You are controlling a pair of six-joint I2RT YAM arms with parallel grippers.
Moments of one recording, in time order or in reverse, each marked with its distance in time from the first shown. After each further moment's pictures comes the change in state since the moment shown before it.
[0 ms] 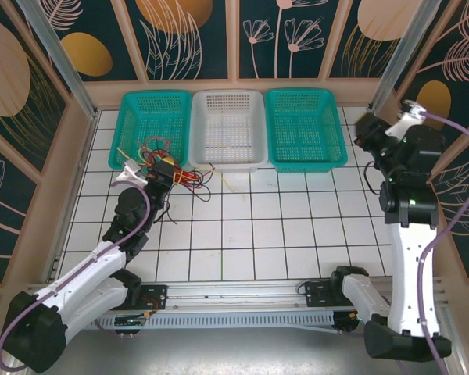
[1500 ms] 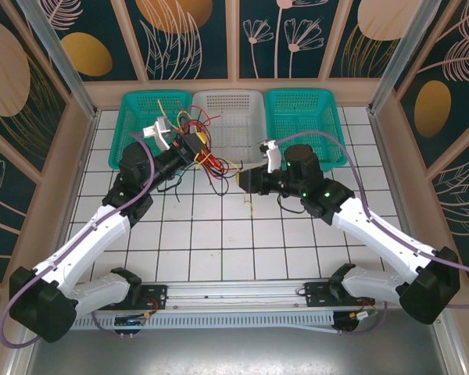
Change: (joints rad) left arm 0.001 0.225 0.472 -0.267 0.470 0.120; right arm 0.738 0.214 -0.285 0.230 -0.090 -0.062
